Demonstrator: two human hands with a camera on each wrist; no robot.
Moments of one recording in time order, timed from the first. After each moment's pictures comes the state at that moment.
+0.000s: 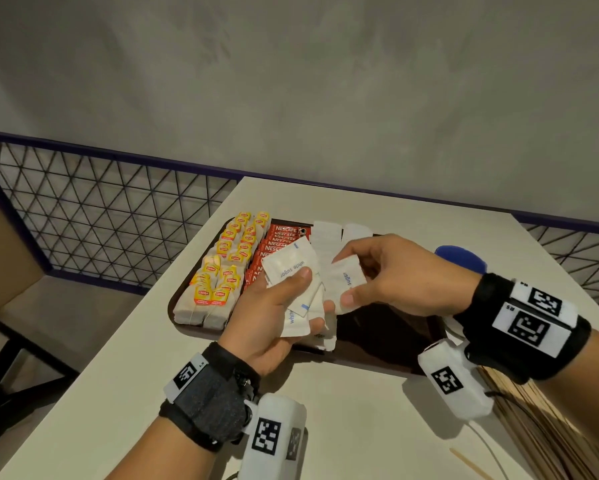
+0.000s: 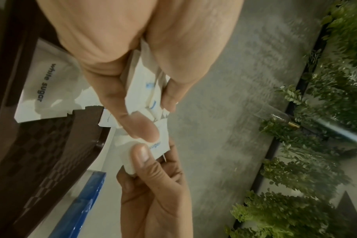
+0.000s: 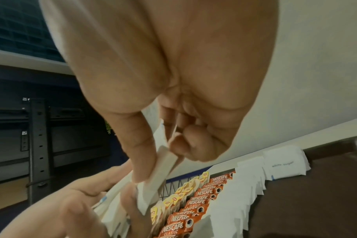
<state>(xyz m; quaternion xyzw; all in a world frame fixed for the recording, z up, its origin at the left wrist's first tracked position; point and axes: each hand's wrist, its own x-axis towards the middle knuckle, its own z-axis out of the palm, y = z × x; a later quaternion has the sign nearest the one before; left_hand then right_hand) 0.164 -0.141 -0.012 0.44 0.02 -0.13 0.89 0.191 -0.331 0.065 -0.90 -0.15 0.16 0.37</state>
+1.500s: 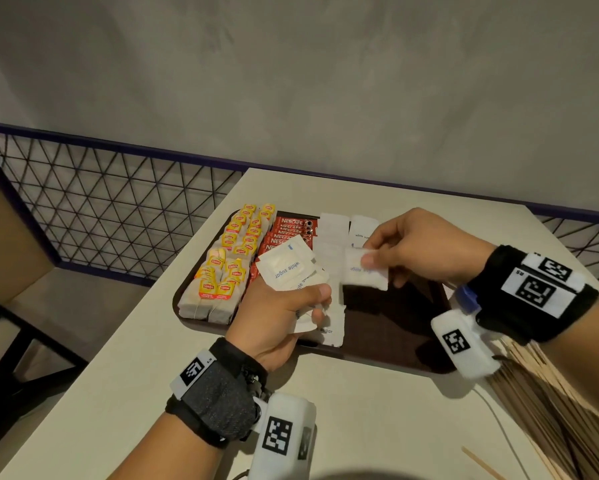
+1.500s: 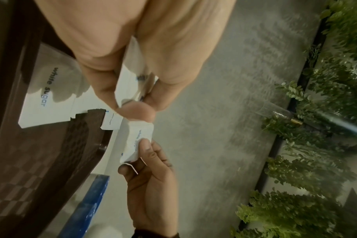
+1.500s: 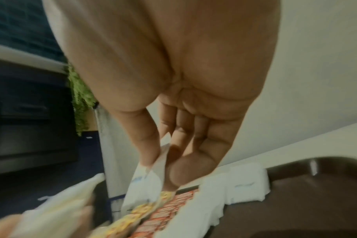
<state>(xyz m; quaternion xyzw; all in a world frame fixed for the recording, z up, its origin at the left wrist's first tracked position) 0.175 -0.139 -0.035 0.48 -0.02 -0.09 0.87 0.228 -0.350 0.058 -0.92 -0.06 0.11 0.37</state>
